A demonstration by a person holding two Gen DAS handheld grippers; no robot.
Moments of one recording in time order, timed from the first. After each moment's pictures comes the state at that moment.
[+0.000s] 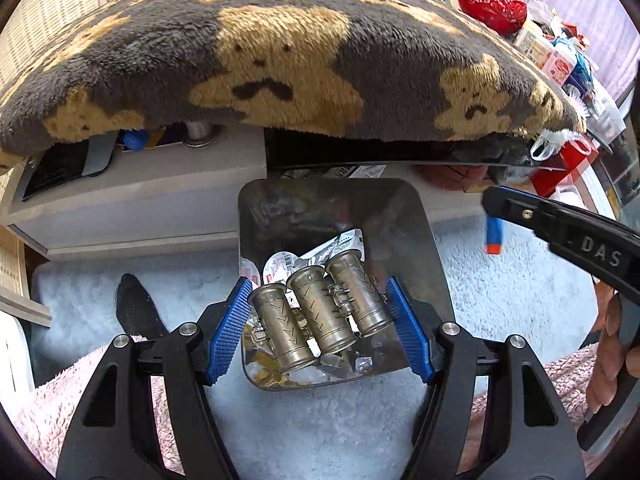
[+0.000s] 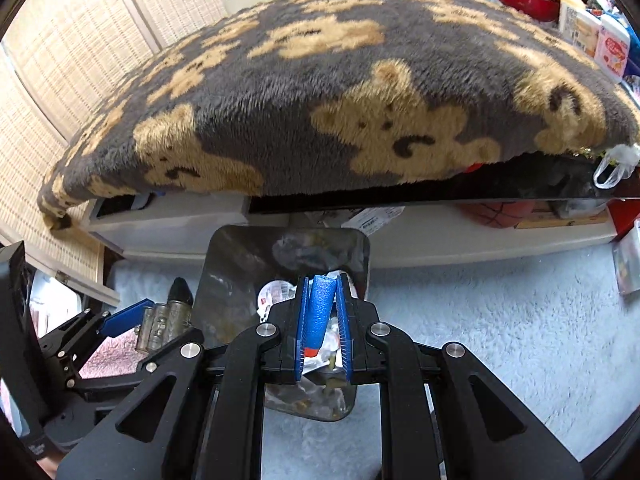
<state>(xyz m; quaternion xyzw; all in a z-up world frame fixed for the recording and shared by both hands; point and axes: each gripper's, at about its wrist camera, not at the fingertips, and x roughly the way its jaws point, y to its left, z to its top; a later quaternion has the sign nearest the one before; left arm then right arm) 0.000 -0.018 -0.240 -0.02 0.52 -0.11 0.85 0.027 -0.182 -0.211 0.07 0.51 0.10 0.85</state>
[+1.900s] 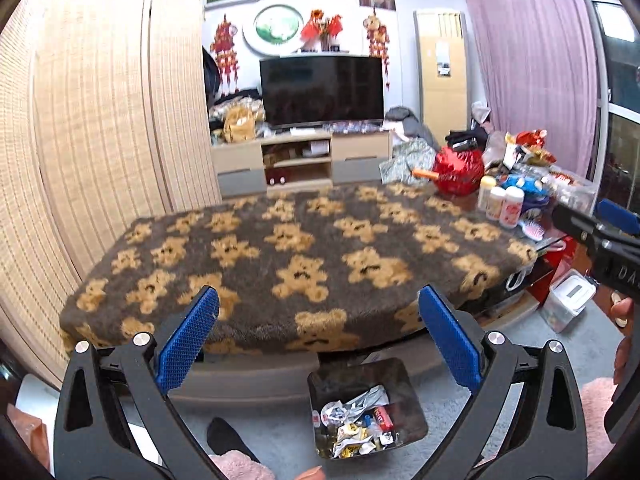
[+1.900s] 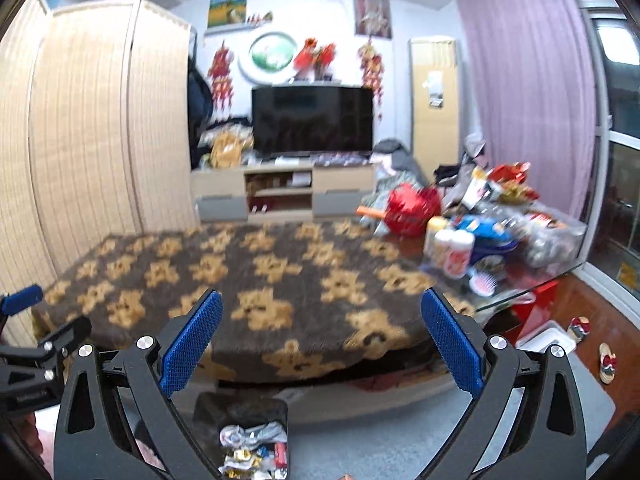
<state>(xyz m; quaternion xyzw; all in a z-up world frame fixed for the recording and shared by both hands) -0.100 -0.009 0.017 0.04 0.21 -0.06 0.97 -0.114 -0.222 0.041 0.02 0.17 -0.05 0.98</state>
